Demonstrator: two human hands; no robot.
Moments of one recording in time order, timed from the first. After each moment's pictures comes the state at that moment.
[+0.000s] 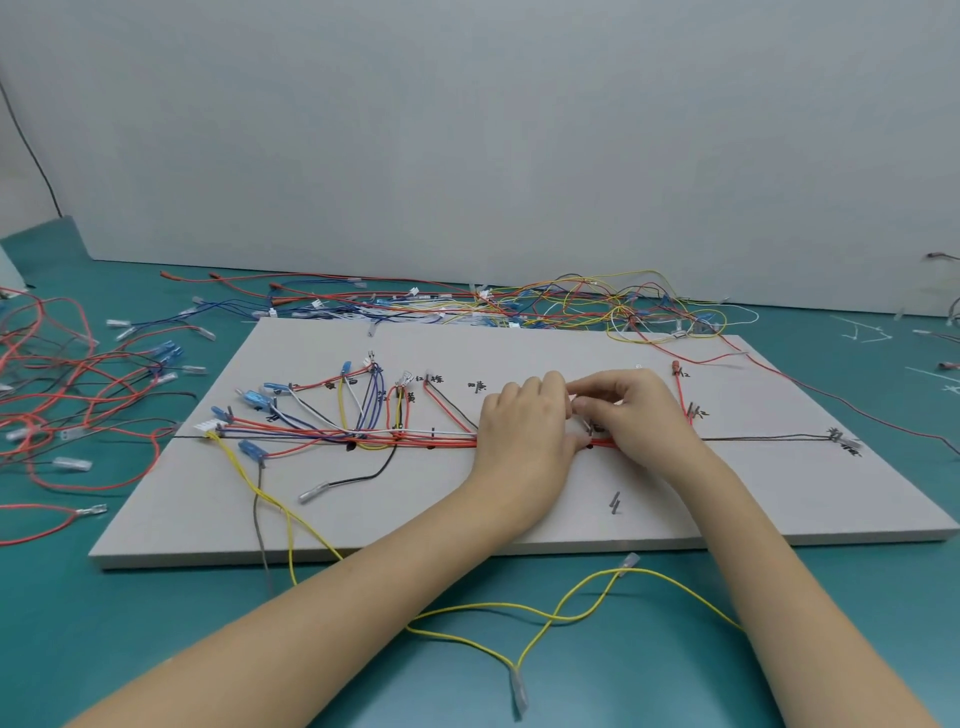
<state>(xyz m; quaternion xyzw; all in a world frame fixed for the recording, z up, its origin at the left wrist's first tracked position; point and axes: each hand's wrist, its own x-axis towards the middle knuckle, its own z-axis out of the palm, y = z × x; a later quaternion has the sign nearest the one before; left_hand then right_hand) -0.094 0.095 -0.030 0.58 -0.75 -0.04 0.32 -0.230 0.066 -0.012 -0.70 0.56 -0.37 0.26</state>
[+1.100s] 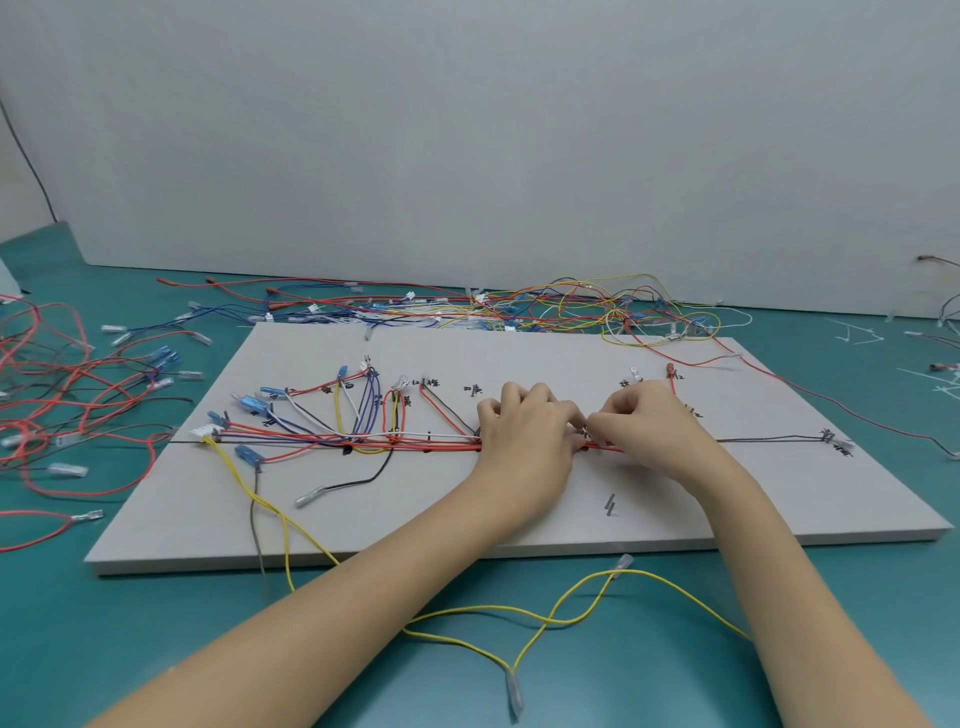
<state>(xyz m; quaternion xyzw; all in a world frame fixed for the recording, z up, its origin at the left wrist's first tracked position) -0.097 0.092 -0.030 0.57 -0.77 -0.09 0.26 -0.243 0.076 -0.005 -0.65 0.66 -0.27 0.25</state>
